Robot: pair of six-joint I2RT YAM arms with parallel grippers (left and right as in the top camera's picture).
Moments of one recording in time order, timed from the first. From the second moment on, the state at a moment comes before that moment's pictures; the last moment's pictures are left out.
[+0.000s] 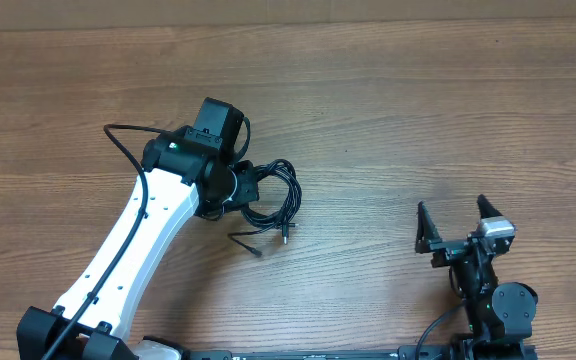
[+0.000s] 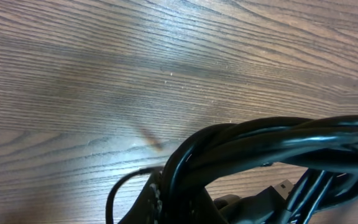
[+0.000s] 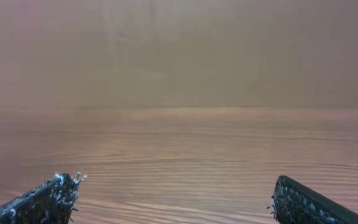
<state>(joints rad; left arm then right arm) -0.35 1.51 1.27 -1.11 0.15 -0.57 0.02 0.01 0.02 -0.01 -0.17 0.09</state>
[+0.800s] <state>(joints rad) -0.35 1.51 1.27 -1.07 0.15 -0.57 0.02 0.03 0.03 -0.05 -0.68 1.16</state>
